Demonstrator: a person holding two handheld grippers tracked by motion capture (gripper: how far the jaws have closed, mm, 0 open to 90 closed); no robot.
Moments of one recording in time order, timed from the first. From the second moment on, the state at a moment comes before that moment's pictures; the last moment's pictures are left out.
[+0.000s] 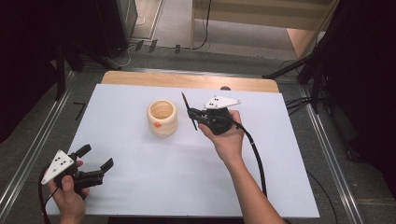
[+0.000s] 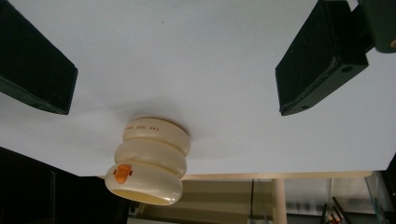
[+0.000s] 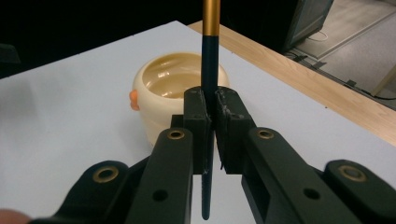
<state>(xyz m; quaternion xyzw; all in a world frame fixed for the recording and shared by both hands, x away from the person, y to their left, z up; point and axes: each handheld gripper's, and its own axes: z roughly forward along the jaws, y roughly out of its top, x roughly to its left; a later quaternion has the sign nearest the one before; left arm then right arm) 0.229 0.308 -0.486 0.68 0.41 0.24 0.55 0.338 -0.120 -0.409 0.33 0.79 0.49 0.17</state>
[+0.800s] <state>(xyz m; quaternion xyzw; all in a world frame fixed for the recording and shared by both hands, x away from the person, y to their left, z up) 0.230 0.309 -0.486 0.68 0.41 0.24 0.55 0.344 -0.116 -0.406 0.34 0.76 0.53 0.17</state>
